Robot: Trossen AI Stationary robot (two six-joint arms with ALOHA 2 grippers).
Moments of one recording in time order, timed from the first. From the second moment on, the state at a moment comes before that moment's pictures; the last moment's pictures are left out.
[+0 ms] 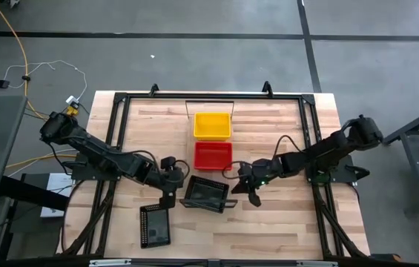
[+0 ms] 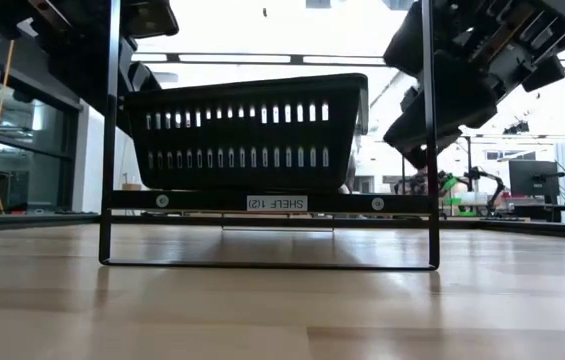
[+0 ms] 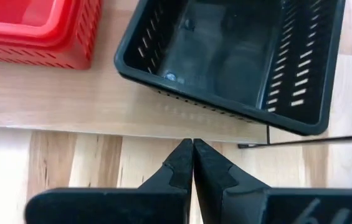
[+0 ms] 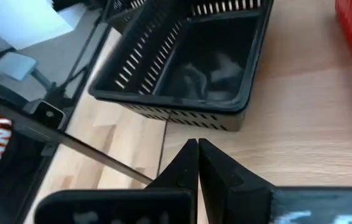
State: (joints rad) left arm -0.27 1.40 0.84 -0.44 -0.21 -0.41; right arm 0.24 1.49 0.58 0.37 -0.16 0.36
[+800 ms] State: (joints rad) left arm -0.26 1.40 0.84 -0.34 -0.22 -0.32; right arm 0.24 1.58 0.65 0.37 -0.05 0.34
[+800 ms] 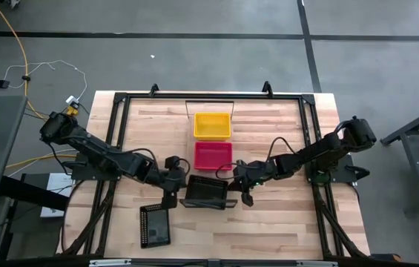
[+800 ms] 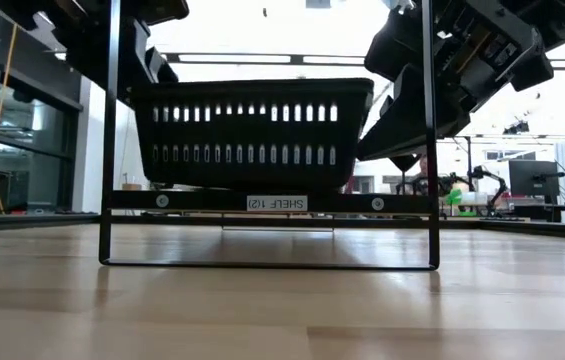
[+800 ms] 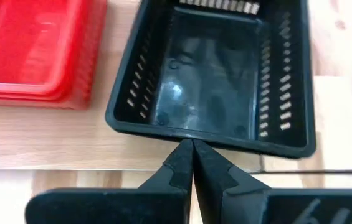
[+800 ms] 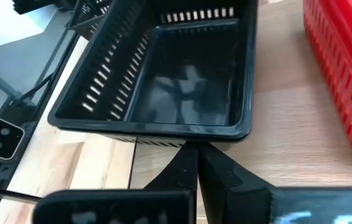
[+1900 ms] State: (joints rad) left arm -0.20 1.48 0.84 -0.25 -0.26 -0.27; right arm 0.24 1.42 0.65 0.07 0.11 0.42
